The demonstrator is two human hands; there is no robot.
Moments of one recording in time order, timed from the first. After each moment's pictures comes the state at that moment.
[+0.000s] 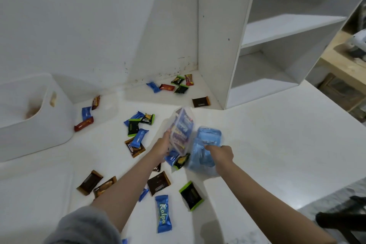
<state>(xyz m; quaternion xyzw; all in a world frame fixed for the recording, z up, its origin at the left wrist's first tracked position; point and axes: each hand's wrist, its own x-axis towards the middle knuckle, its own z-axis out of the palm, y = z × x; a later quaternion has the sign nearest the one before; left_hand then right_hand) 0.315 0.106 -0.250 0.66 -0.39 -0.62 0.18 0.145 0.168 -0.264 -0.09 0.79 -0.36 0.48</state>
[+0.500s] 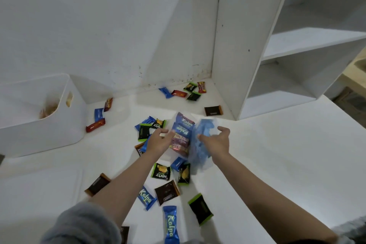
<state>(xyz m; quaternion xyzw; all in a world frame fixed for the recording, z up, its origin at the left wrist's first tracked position) 0.356 0.074 -0.245 0.70 -0.49 -0.45 0.27 0.178 0.115 -0.218 -0.24 0.75 -0.41 0.46</state>
